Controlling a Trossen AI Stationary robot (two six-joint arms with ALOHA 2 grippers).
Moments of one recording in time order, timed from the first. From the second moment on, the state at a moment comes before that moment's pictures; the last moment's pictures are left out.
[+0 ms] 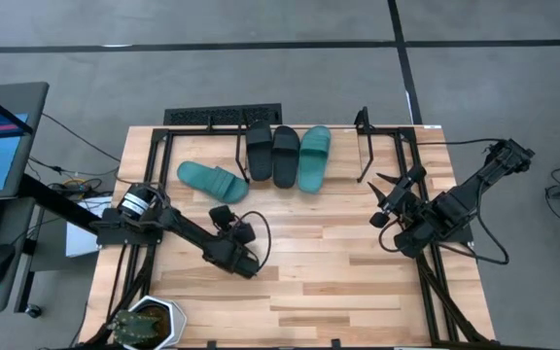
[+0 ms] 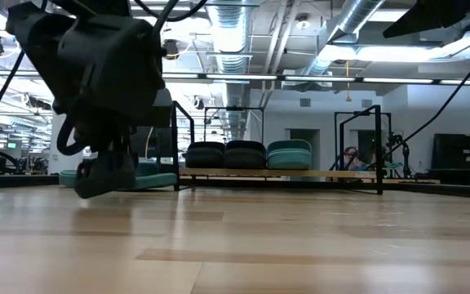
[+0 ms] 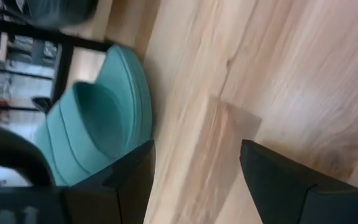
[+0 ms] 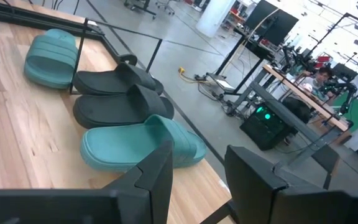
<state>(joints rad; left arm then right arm) -0.40 1.98 1.10 -0.98 -0.83 -0.84 0.66 0.97 0.86 -1.20 1.31 0.75</state>
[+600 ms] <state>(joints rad) -0.44 1.96 1.03 -0.87 -0.88 -1.09 0.66 0.97 0.86 -1.20 1.31 0.75</state>
